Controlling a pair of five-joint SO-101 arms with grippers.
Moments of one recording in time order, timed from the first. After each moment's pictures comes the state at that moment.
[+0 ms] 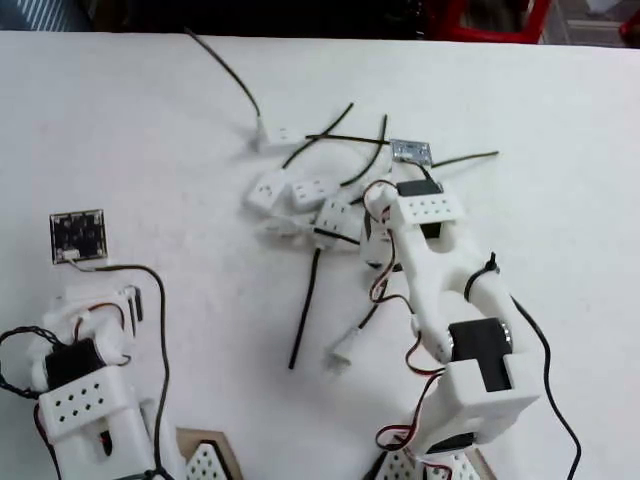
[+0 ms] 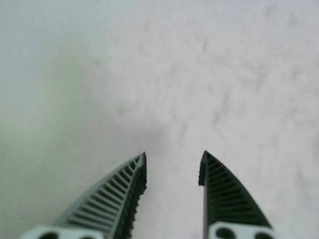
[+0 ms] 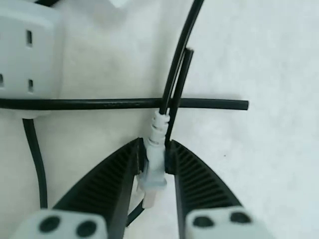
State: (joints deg) left arm -31.5 -66.1 77.8 51.9 -15.8; right arm -11.2 8.2 21.2 65.3 -11.3
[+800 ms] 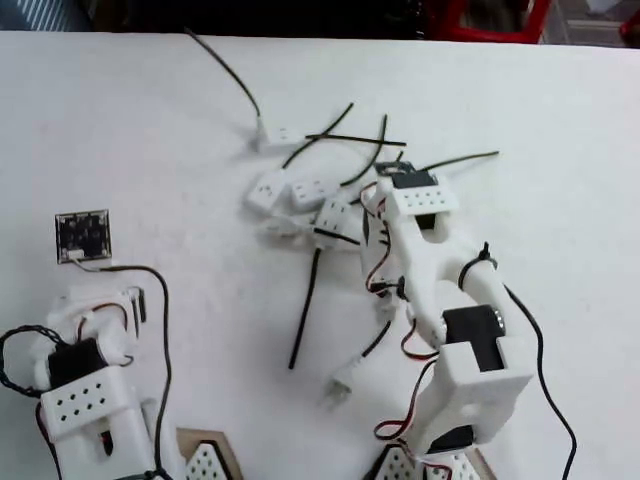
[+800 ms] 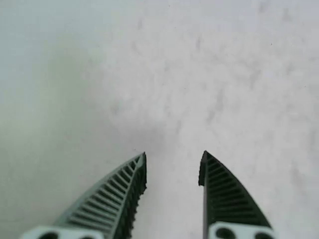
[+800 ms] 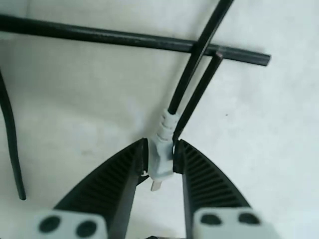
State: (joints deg) left arm -30.4 -66.1 78.3 51.9 -15.8; right arm -11.3 13.3 16.1 79.8 -2.7
